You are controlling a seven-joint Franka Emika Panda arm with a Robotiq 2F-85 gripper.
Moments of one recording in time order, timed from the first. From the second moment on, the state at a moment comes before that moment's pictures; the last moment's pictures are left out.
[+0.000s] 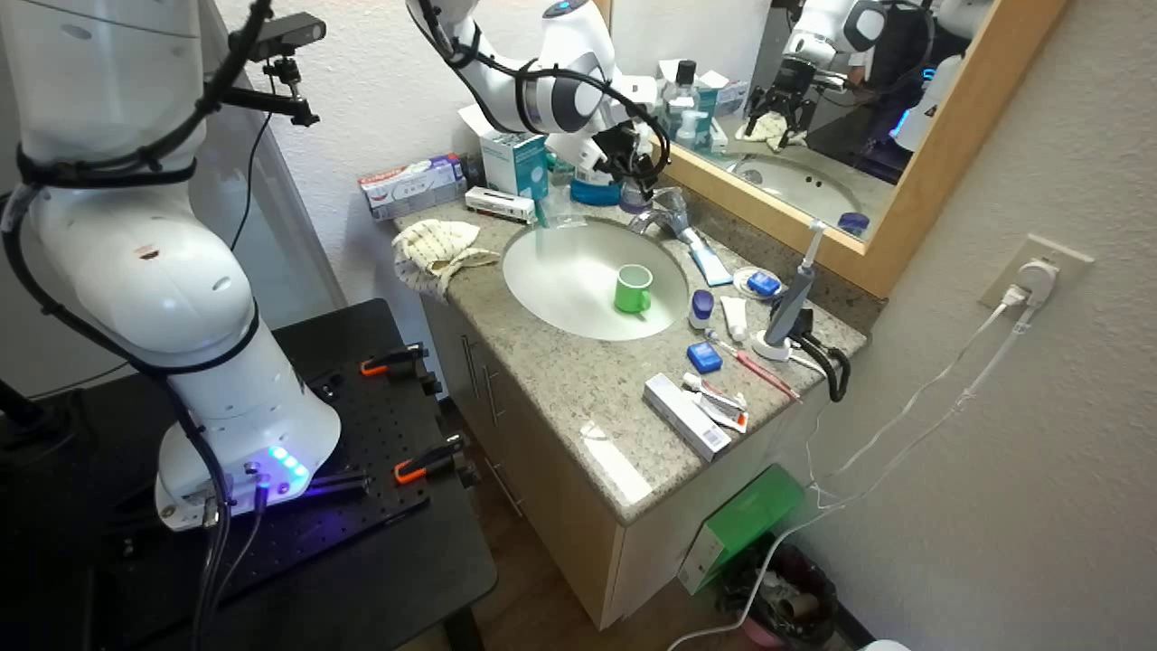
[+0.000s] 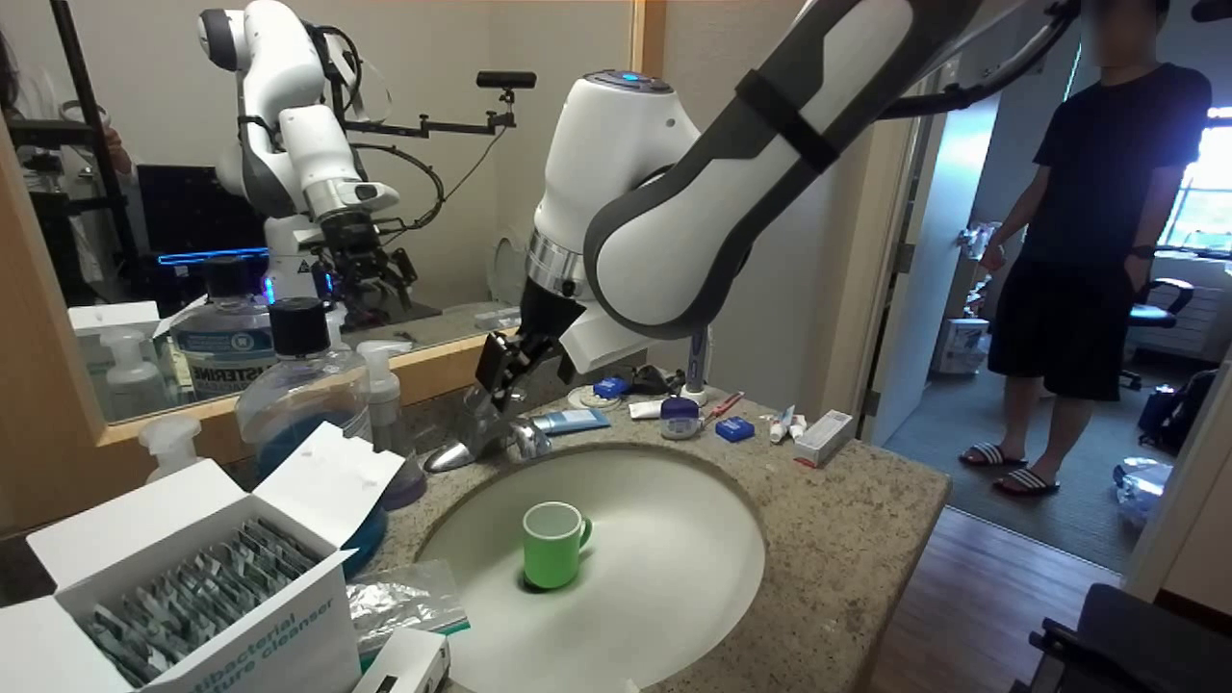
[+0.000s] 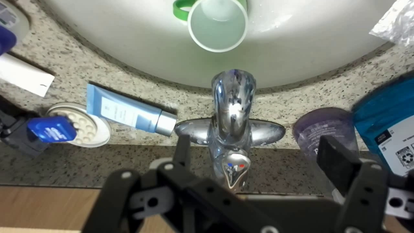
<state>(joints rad) 0.36 0.41 -0.16 -2.02 -0.27 2.86 0.38</state>
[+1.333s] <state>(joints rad) 0.33 0.47 -0.13 -1.96 -0.25 2.86 0.38</state>
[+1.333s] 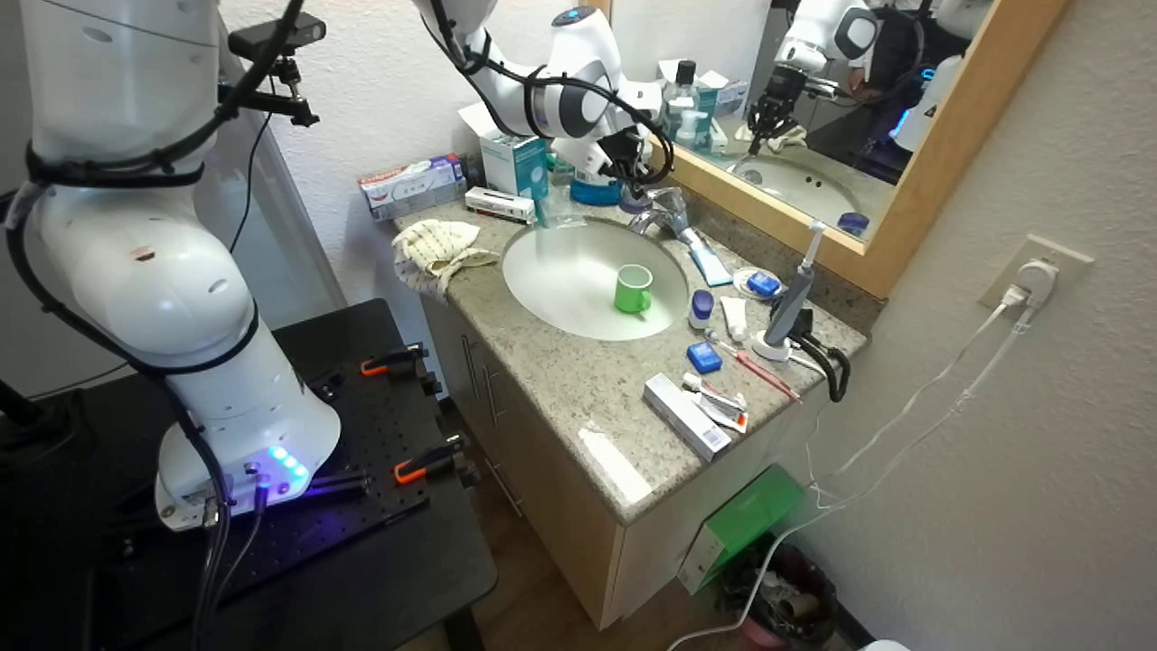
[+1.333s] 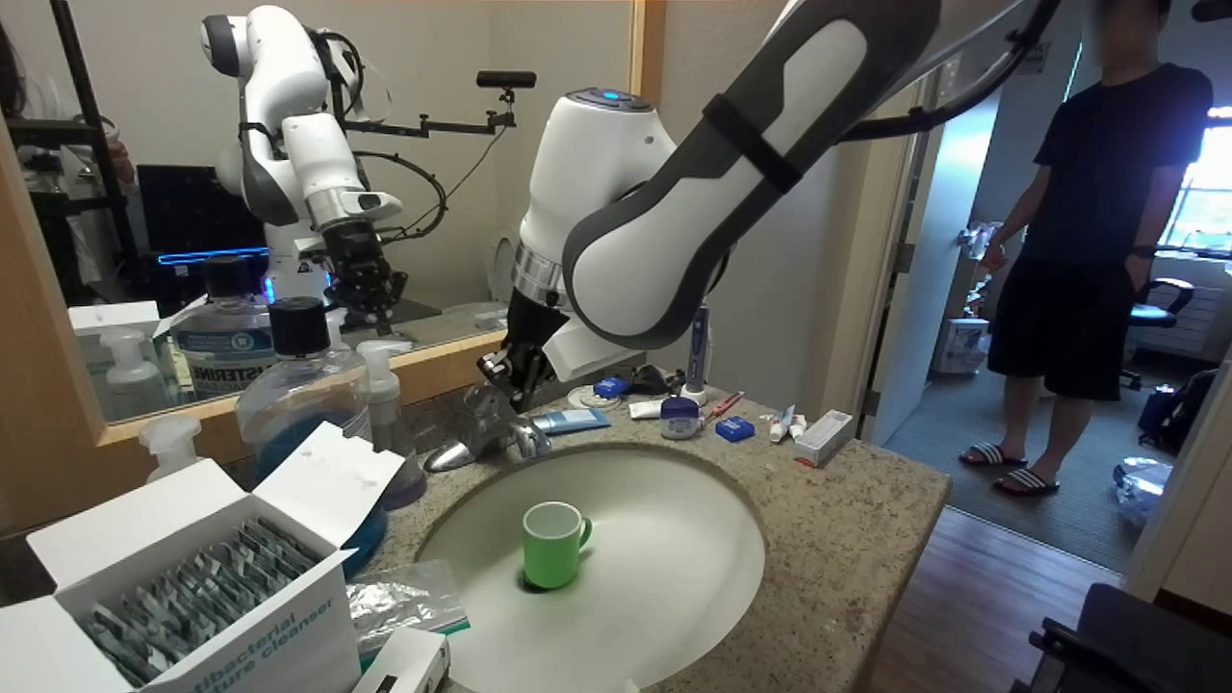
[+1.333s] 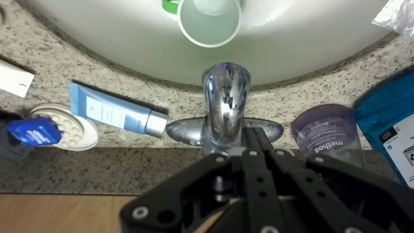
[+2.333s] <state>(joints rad) 0.30 0.51 -0.10 -1.92 -0.20 2.84 0.36</state>
